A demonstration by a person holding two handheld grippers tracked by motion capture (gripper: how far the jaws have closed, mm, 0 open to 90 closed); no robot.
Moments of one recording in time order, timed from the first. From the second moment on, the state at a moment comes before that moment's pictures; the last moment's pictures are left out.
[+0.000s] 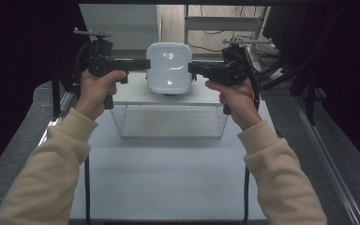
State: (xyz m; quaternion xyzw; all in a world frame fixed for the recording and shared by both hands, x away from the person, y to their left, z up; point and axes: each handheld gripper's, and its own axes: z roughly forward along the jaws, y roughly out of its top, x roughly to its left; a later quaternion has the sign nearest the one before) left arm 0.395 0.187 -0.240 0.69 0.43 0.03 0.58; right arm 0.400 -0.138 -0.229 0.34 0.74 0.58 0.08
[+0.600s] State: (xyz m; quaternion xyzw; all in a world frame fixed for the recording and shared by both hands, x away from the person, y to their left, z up) left arm 0.418 0.186 -0.228 0.69 0.44 0.03 0.58; right arm 0.431 -0.137 -0.224 0.35 0.73 0.58 0.06
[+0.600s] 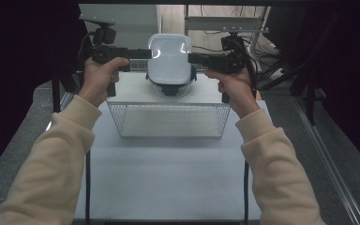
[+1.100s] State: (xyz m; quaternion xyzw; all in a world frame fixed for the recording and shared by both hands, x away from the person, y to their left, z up) left arm 0.447 0.188 -0.236 0.67 0.48 0.00 0.57; right arm 0.460 -0.135 -0.236 0.41 0.71 0.58 0.01
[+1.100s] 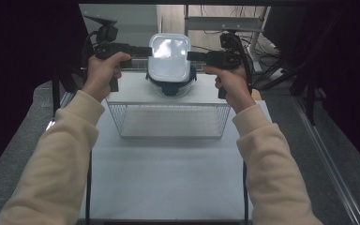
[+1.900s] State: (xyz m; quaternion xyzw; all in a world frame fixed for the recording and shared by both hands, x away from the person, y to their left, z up) left arm 0.486 0.189 -0.261 0.63 0.52 -0.05 0.58; right arm 0.505 -0.139 -0.259 0.48 0.65 0.58 -0.06
